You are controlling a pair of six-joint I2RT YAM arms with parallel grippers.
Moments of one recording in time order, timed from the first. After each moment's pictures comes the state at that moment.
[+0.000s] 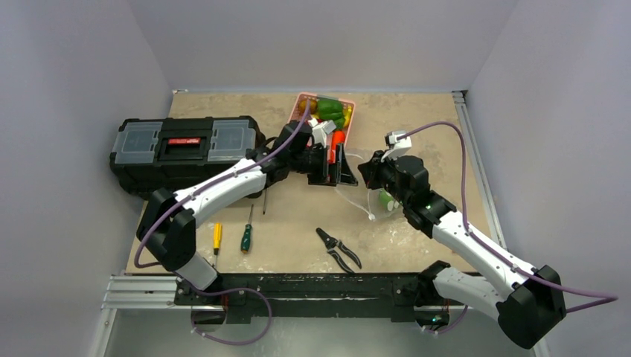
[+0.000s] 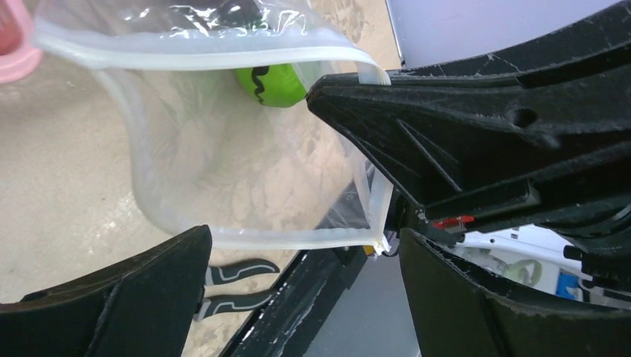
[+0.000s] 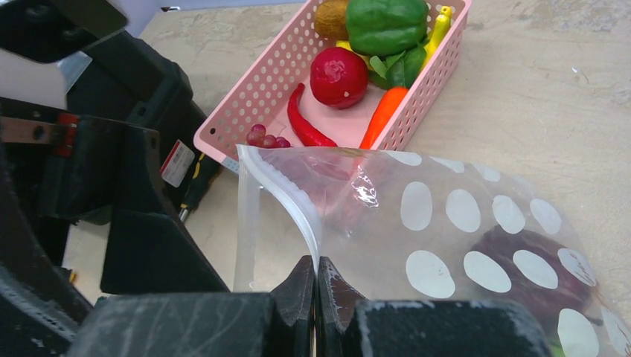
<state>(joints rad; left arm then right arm) -0.72 1.61 1.25 -0.24 0.53 -0.72 0.56 1.00 0.68 0.03 0.09 0.36</state>
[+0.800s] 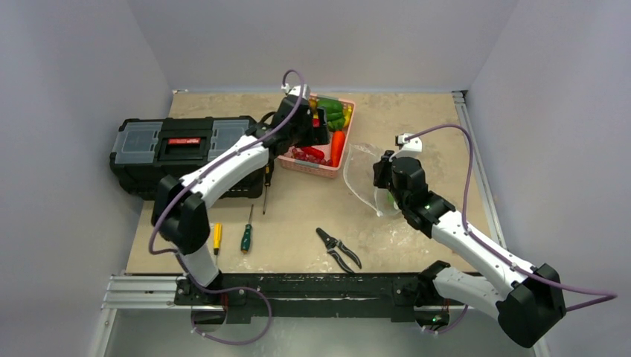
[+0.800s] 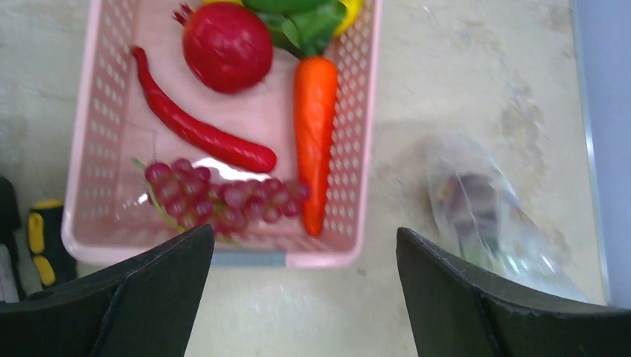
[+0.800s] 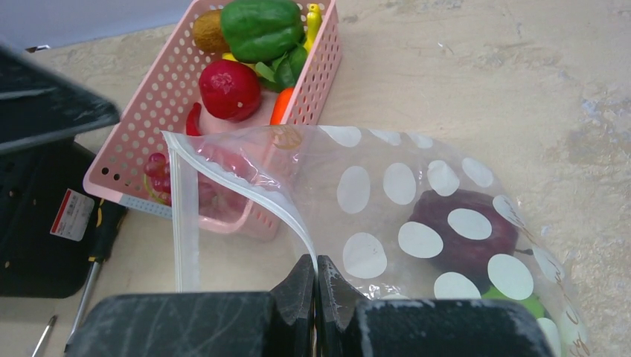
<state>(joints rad) -0.62 1.68 1.46 -0.41 -0.12 -0.59 0.57 1.00 0.68 -0.05 0.37 0.44</state>
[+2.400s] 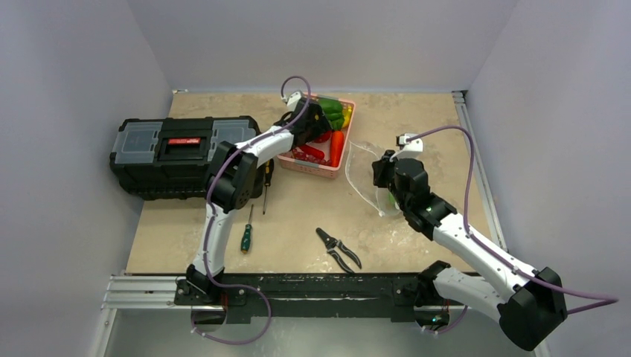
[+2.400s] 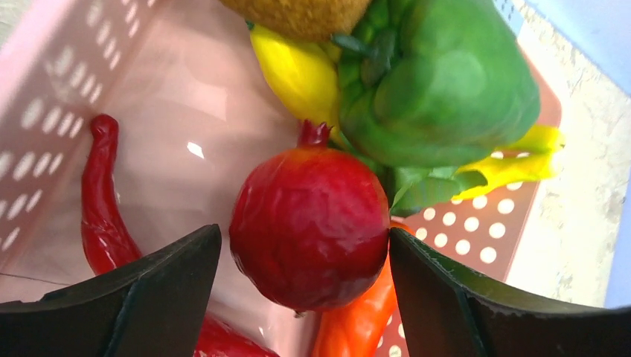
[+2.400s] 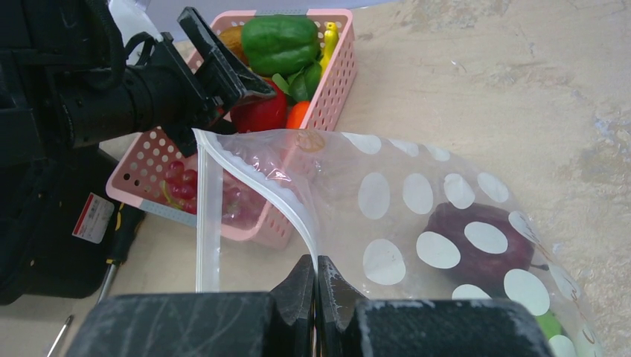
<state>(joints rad) -0.51 2.28 1.78 -0.17 -0.22 -0.90 0.57 0.98 0.66 0.00 0.35 0.42</state>
